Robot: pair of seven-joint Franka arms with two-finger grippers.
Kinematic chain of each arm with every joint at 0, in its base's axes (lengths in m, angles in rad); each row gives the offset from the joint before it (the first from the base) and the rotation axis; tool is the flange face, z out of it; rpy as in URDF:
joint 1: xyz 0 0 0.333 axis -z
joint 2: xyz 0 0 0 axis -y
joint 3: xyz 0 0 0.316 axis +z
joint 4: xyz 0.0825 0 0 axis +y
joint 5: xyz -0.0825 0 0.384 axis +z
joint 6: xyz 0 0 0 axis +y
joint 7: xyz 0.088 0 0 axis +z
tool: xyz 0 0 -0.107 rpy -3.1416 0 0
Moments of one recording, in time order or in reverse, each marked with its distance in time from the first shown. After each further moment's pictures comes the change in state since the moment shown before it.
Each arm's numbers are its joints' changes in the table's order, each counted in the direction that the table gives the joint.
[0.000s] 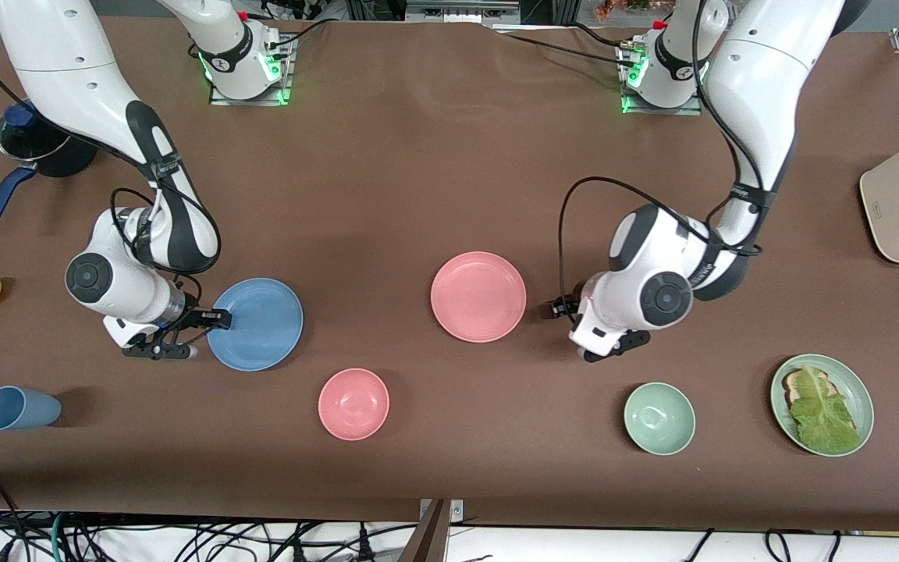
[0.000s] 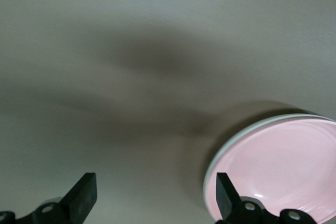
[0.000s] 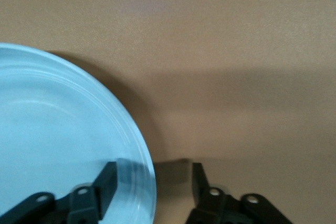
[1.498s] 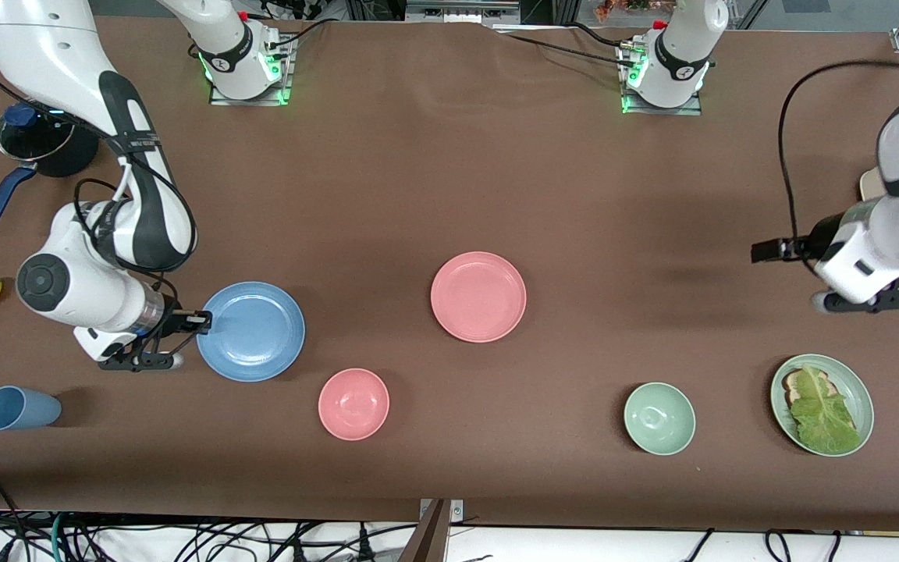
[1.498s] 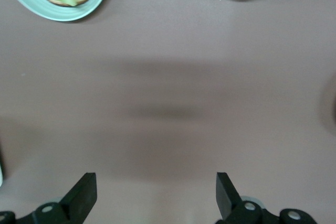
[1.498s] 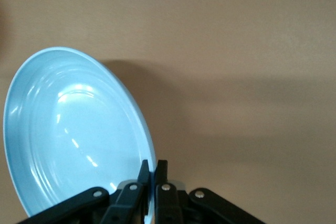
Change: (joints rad) left arm -0.231 0.483 0.166 0.100 0.114 0.366 -0.560; right arm -0.009 0.062 0.020 -0.217 0.013 0.306 0.037
